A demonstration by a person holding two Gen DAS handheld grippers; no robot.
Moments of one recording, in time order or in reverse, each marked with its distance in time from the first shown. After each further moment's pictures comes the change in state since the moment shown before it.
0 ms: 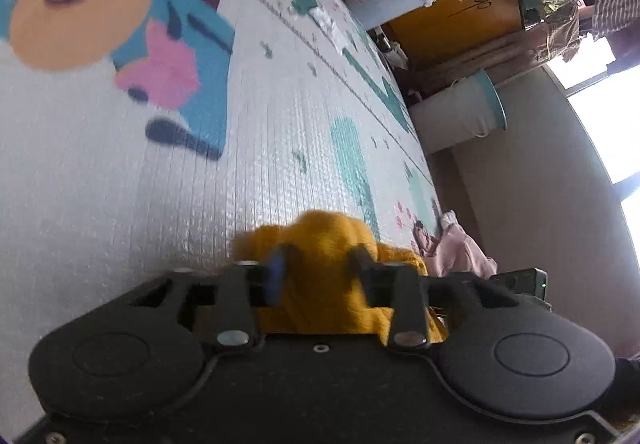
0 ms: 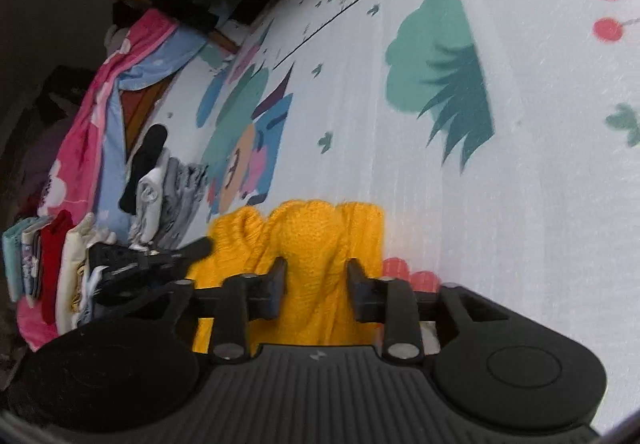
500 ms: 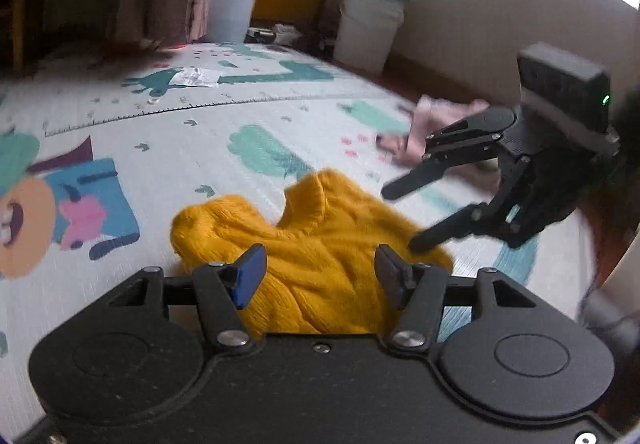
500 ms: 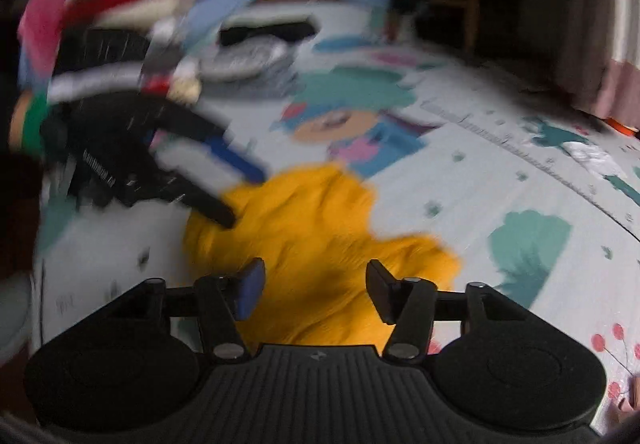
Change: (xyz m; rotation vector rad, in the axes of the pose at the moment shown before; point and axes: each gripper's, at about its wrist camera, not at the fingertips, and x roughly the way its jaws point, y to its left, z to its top) left arm -0.014 -0.115 -0.100 0.845 0.018 0.129; right arm -0.005 0.138 -0.086 -1.009 0.081 -0.182
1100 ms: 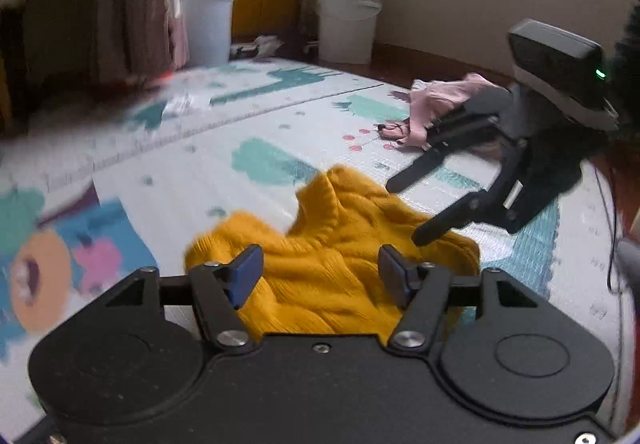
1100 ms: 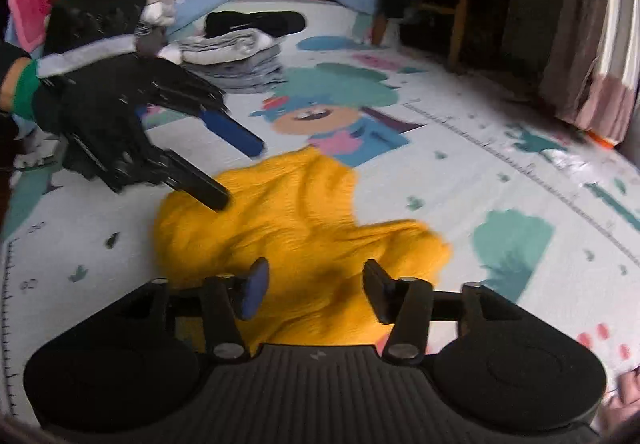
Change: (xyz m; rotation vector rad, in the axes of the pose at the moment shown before) left arm 0.005 0.010 0.003 0.207 -0.031 0.016; right arm 0.003 -0.005 -0.013 -0.052 -0.033 -0.107
